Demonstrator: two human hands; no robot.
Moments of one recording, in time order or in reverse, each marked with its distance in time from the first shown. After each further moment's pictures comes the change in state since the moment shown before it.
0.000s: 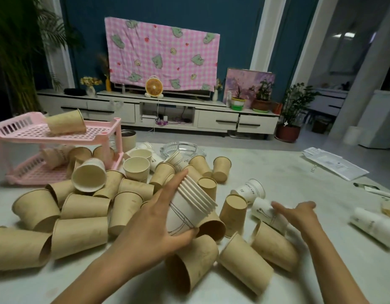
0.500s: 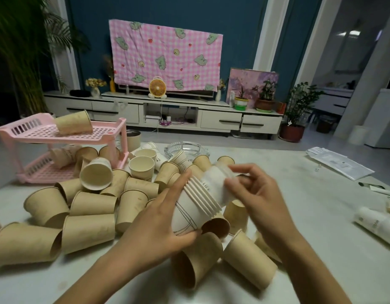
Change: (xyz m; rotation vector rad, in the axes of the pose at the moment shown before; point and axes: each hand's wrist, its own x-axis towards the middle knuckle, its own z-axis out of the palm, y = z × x) left_hand -0.004 -0.004 0.003 0.027 0.007 0.017; right_hand -0.150 -0.070 -0.003 0.595 -0.495 -0.801
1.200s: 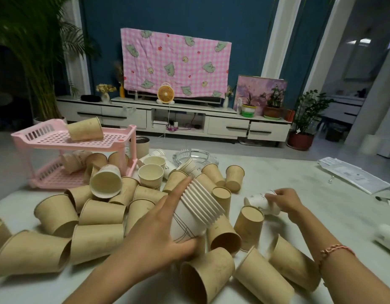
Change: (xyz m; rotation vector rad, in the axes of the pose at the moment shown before) left_hand 0.005 -0.014 -0.015 -0.026 0.012 -0.042; right_hand 0.119 0.155 -0.096 -0.545 0.307 0.533
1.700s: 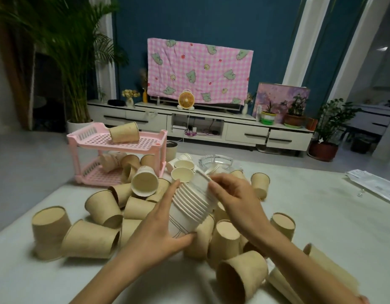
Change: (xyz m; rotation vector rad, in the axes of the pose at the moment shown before) left_hand -0.026 -0.048 -0.035 -0.113 0.064 -0.139; right_hand -0.222 -0.152 0.052 0.288 -0.435 -0.763
